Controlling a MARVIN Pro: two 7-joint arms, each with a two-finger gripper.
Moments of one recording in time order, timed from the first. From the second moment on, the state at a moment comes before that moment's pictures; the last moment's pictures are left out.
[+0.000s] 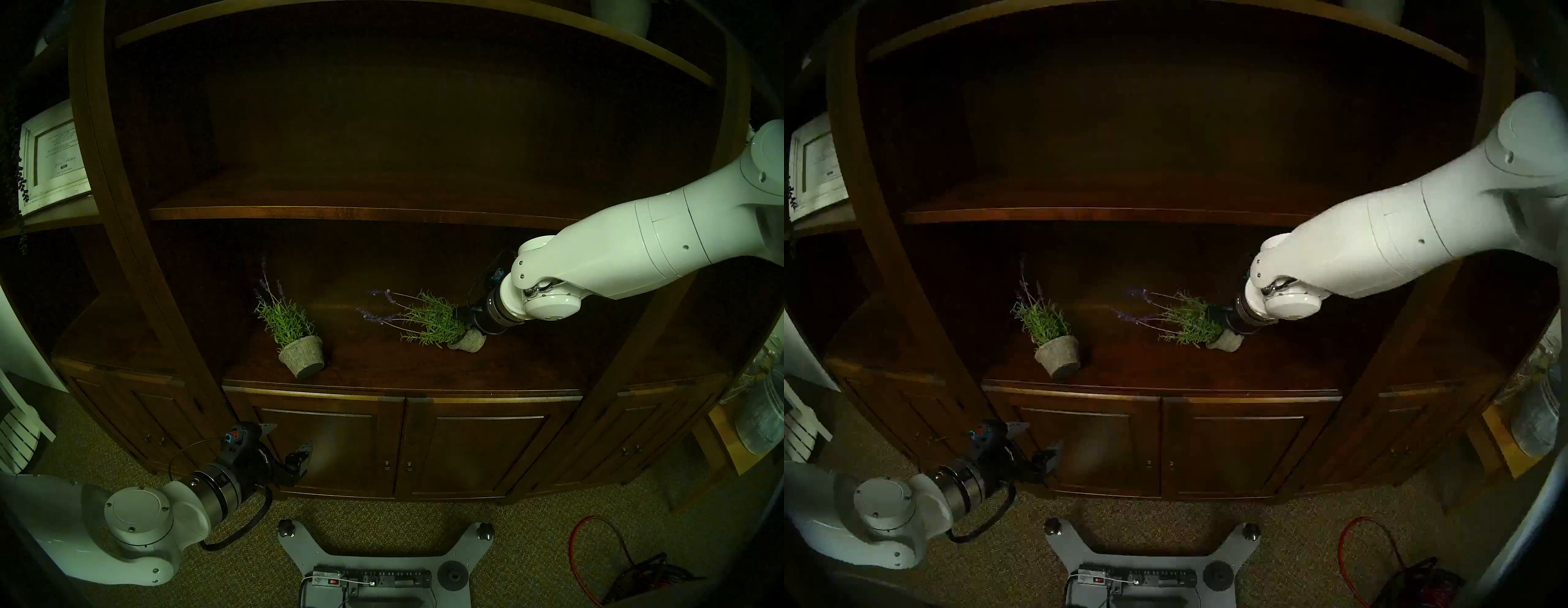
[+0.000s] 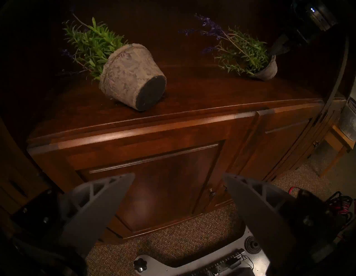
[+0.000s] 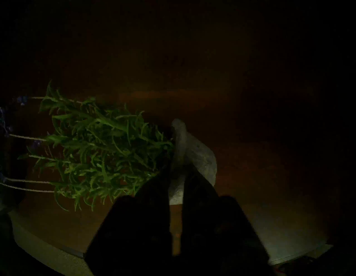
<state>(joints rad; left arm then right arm) 2.03 -0.10 -0.93 -2.24 -1.01 -0.27 0.49 0.53 -1.08 -1.15 -1.66 2.74 0.03 -0.33</state>
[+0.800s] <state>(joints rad) 2.03 -0.10 -0.93 -2.24 -1.01 -0.27 0.49 0.53 -0.97 -1.19 -1.60 2.82 0.08 -0.16</state>
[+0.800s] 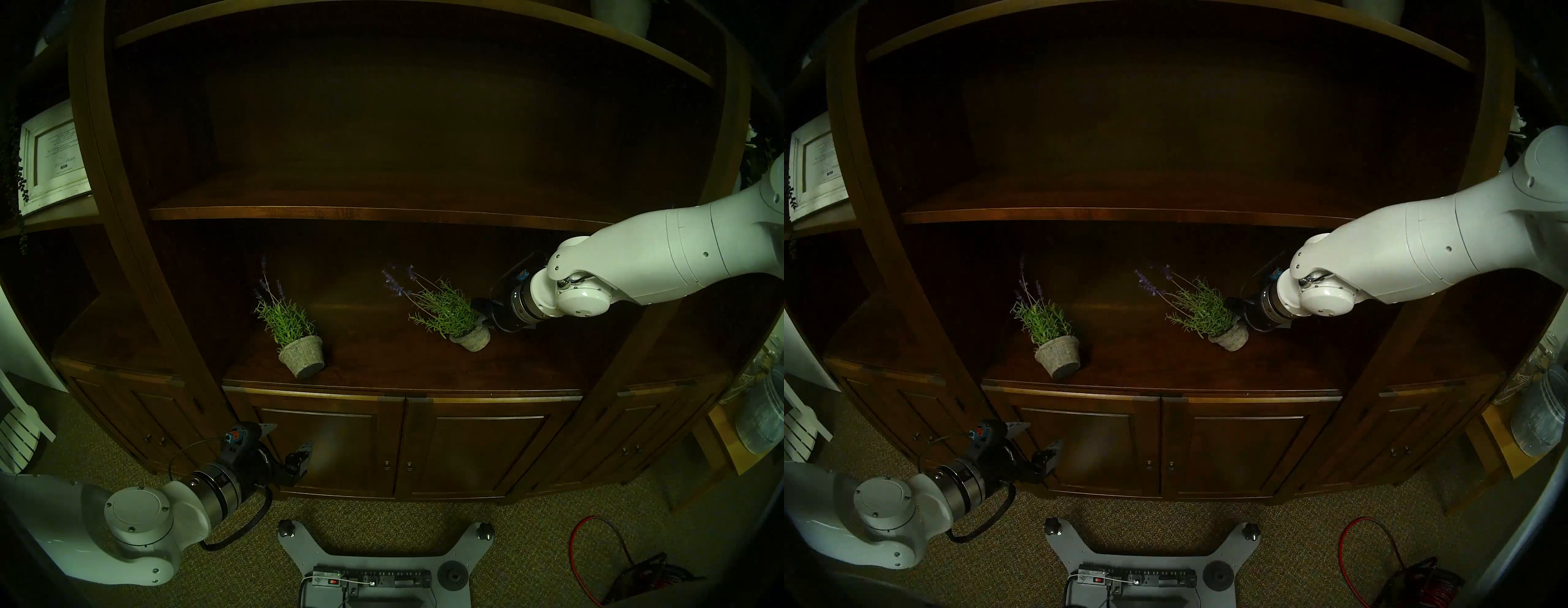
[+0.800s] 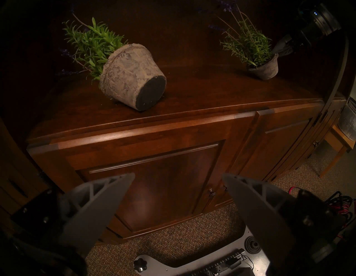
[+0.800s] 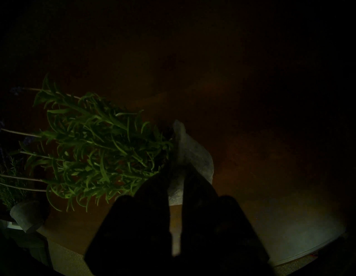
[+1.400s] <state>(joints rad) 2.03 -0.10 -0.93 -2.24 -1.01 -0.27 0.49 0.55 -0.97 -1.25 -1.64 2.80 0.07 -0.22</state>
